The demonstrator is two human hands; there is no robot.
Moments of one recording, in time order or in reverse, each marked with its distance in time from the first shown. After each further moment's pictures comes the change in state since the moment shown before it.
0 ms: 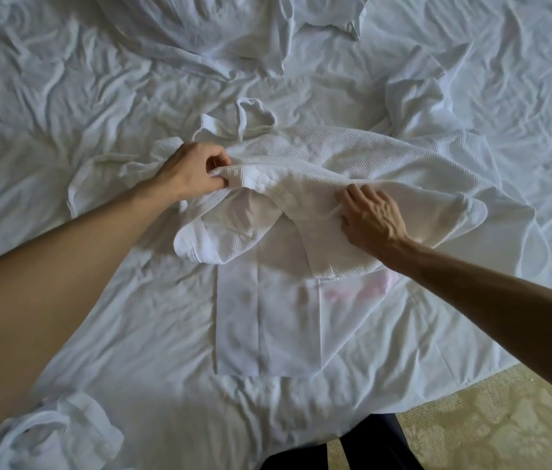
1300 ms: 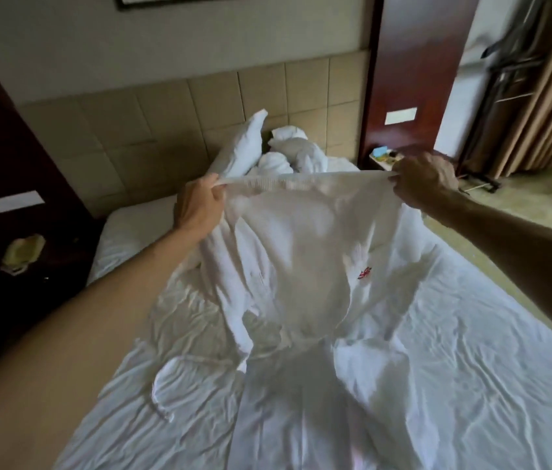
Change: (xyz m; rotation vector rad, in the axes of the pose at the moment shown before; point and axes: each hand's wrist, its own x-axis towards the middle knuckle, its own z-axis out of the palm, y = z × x) left_hand -0.133 0.364 -0.376 0.106 0.874 -0.063; right_hand 0.034 0.147 -0.595 -0.036 0.459 0.345
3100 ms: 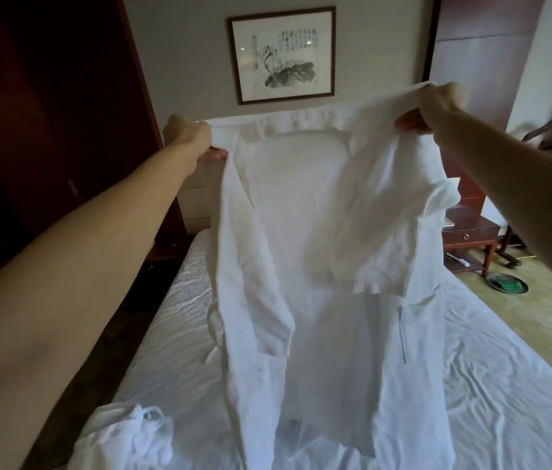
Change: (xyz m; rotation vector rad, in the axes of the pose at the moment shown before) left_hand -0.258 0.181 -0.350 -0.542 0.463 -0.465; right_hand -0.169 0.014 -0.345 1.308 0.121 0.229
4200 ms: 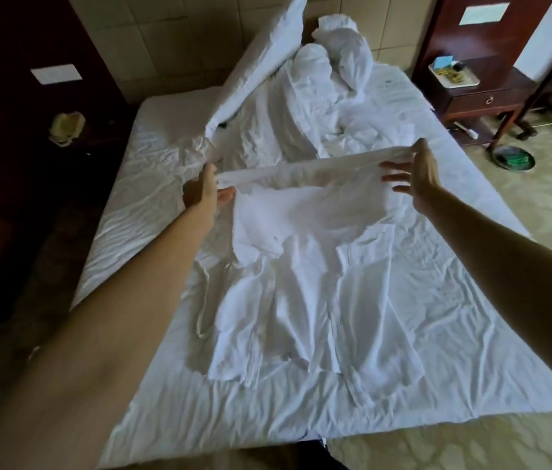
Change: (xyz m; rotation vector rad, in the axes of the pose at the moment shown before) left_hand 0.035 -0.389 0.271 -0.259 -0.100 -0.688; right_hand 0.047 0.434 0.112 0.085 -0.158 0.605
